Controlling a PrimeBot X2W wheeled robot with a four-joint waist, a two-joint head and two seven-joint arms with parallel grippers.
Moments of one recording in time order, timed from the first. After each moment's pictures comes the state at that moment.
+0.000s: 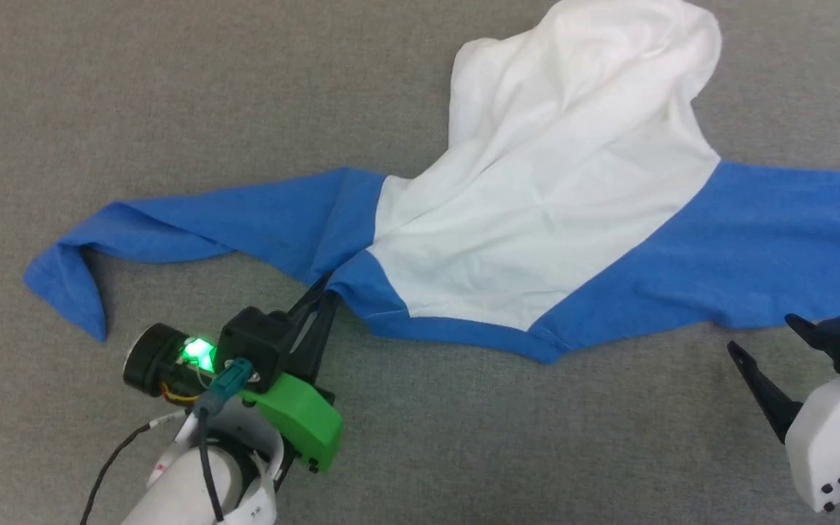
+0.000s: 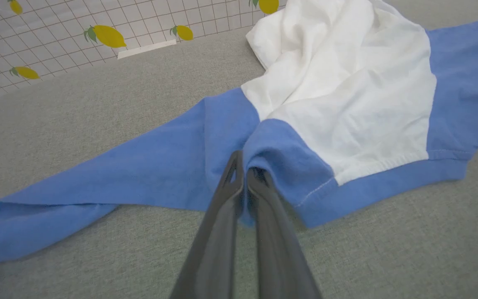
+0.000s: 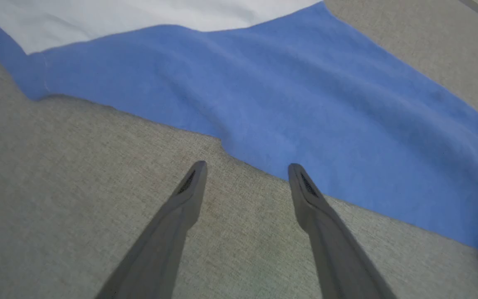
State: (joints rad) left arm -0.21 0.42 -0.51 -0.17 -0.29 0.11 0.10; right arm 0.04 -0.52 0.05 -0.35 0.30 0.13 0.58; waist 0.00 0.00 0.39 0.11
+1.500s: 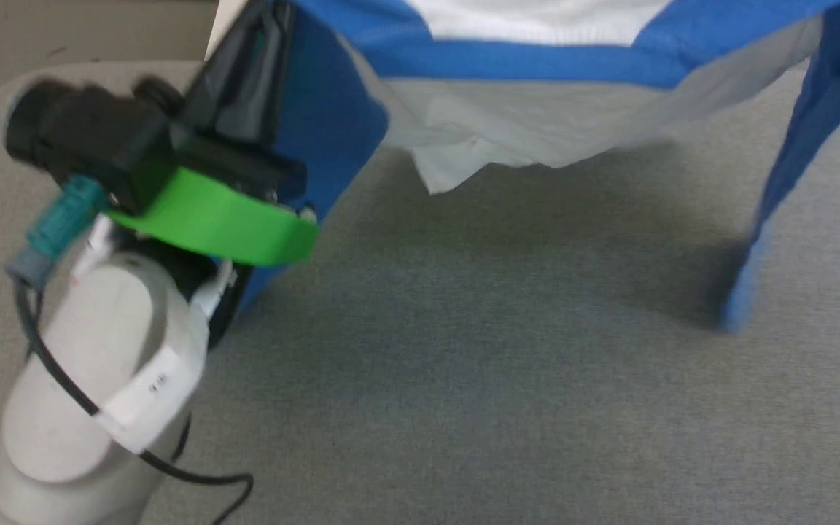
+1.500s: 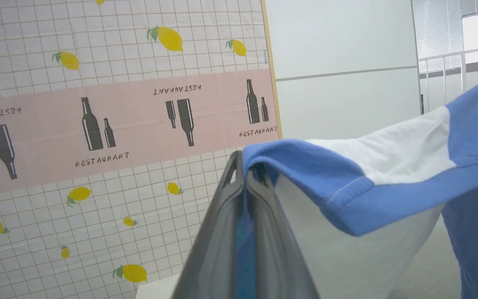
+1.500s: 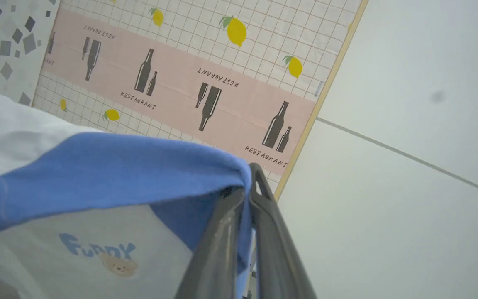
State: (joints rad) left arm -0.63 0.36 -0.38 -0.27 -0.36 0.09 0.02; right arm -0.57 -0.41 -0.02 -0.28 0.12 0.13 0.19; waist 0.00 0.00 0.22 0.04
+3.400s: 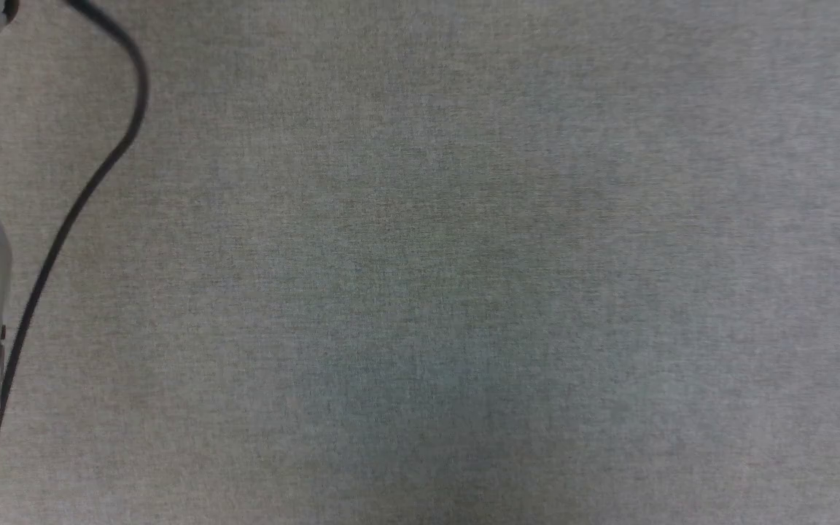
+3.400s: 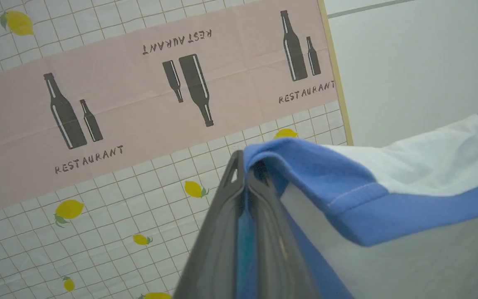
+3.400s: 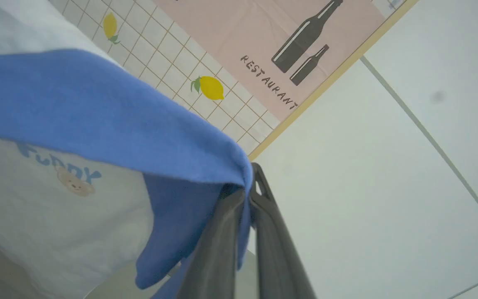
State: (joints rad) left arm -1.63 0.30 -0.41 0.40 -0.21 0.06 -0.06; right arm -1.66 -0.46 0.34 0.53 -0.08 0.13 0.13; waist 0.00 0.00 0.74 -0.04
